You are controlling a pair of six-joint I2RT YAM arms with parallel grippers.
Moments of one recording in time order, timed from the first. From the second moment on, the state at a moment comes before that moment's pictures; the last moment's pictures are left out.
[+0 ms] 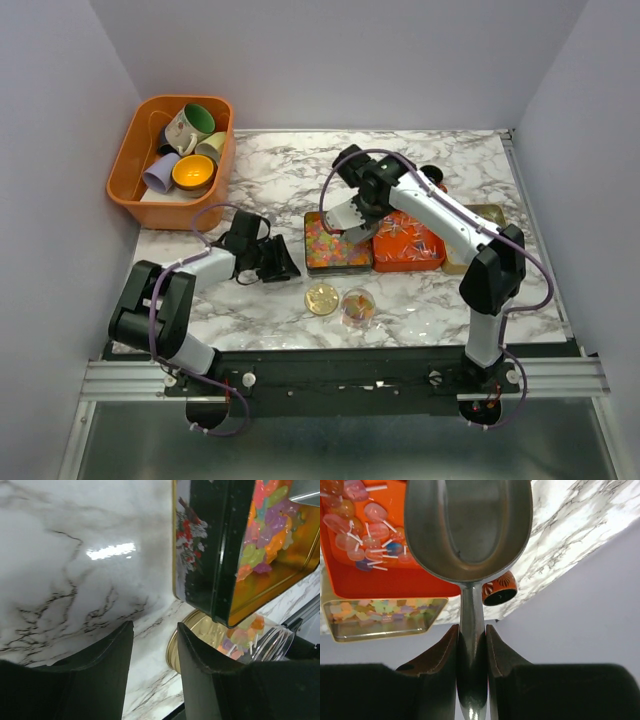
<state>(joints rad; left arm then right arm) -0.29 1.50 0.66 -0.12 0.47 -0.60 0.70 1.91 1.86 -1.26 0.35 -1.40</state>
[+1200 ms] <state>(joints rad) -0.36 1.61 0.62 0.12 0.62 -0.62 0.89 2.03 1.81 -1.17 0.63 -1.38</state>
